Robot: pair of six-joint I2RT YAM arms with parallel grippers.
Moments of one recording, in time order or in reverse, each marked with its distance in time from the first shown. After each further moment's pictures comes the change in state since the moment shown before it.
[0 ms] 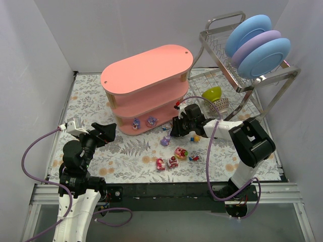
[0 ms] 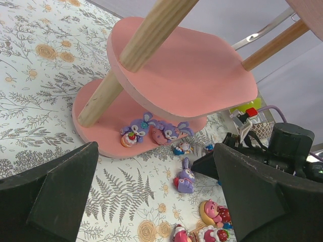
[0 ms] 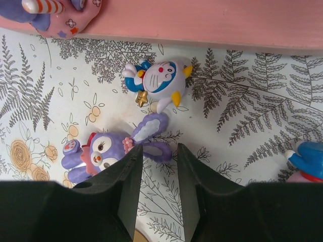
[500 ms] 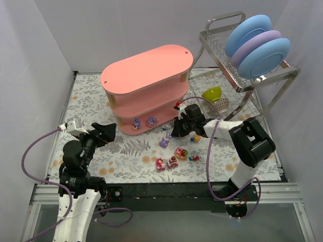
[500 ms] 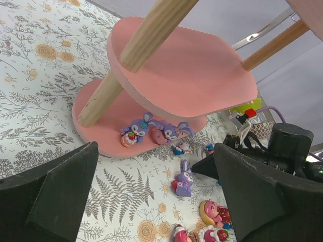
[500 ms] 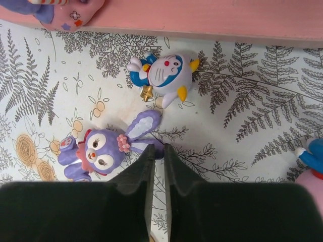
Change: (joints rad) left arm 0.000 0.000 0.000 0.000 0.000 0.000; right arm -0.002 0.000 0.000 -0.016 -0.027 0.004
